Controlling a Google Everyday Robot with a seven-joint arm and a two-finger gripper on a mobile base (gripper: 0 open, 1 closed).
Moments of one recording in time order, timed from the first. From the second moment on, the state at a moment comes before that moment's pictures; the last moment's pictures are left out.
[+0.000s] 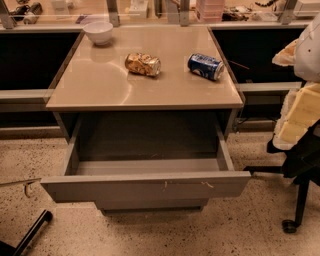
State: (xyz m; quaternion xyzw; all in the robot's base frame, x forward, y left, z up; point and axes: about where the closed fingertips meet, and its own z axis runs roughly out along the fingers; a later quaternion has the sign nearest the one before) arm 0.438 -0.217 0.977 -0.60 0.78 -0.03 0.16
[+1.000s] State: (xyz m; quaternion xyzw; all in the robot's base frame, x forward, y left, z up) arm 0.411 -0.204 0.904 -0.61 0.78 0.02 0.14
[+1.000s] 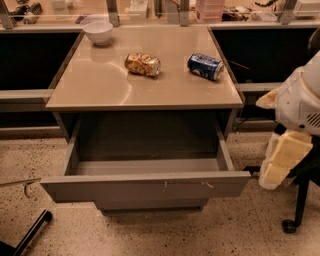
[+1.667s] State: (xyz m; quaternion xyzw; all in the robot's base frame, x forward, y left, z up) arm 0.385 -0.193 0.855 -0.61 0.78 0.08 0.11
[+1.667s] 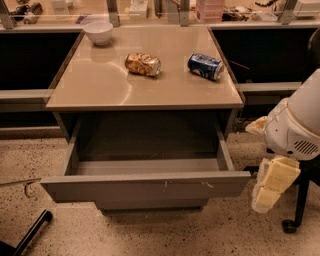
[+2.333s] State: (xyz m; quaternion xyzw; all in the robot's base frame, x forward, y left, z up) arm 0.361 -0.174 0.789 -0.64 0.75 0.14 0.09
